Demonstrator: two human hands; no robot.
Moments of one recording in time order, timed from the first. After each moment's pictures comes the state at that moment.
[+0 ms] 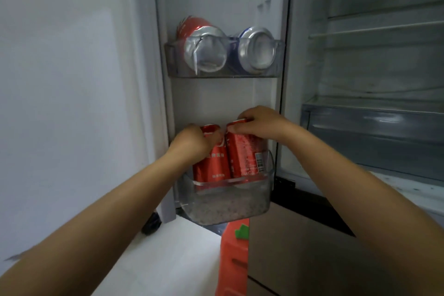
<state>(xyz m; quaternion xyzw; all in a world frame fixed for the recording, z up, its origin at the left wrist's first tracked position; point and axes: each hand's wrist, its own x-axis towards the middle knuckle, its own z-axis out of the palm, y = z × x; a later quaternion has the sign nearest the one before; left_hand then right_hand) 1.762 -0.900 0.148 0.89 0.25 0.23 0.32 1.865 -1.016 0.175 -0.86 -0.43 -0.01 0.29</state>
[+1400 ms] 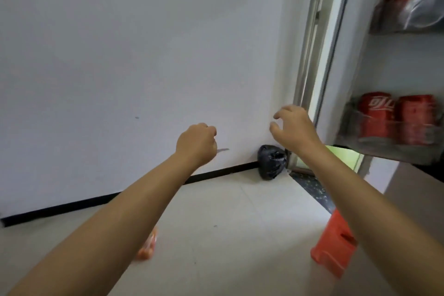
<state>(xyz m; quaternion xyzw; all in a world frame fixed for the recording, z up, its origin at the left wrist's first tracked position) 1.423 -0.887 0.069 0.85 0.50 0.18 -0.02 1.605 -0.957 0.090 -0.75 -0.58 -0.10 0.29</state>
